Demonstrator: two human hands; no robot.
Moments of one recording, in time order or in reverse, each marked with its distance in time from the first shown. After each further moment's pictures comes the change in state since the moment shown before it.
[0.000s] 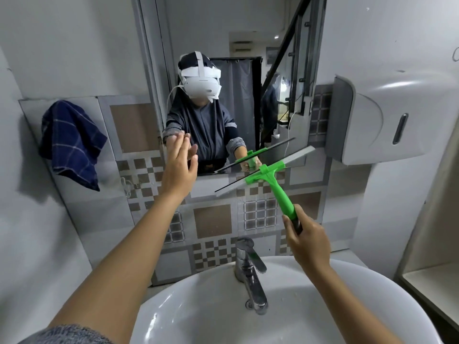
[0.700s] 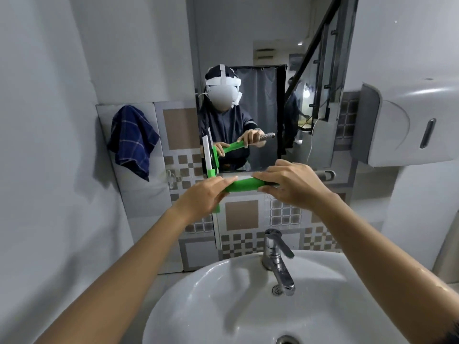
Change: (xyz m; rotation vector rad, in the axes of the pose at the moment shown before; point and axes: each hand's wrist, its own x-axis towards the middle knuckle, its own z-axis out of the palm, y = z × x) left_hand -0.066 0.007 -0.094 0.022 -0.447 0.410; right_hand 0.059 -0.123 -0.036 -0.272 -0.162 -0.939
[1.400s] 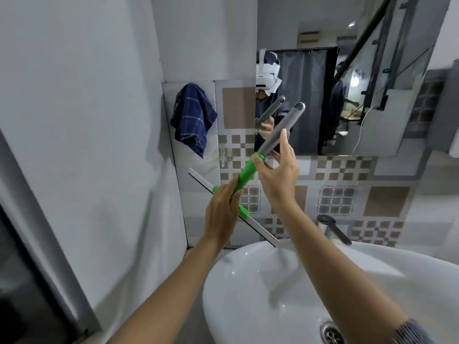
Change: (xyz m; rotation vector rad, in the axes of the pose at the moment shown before) left_hand -0.108 0.017 0.013 -0.187 0.481 -0.544; right_hand 0.070 -0.155 0.061 0.994 0.497 0.723
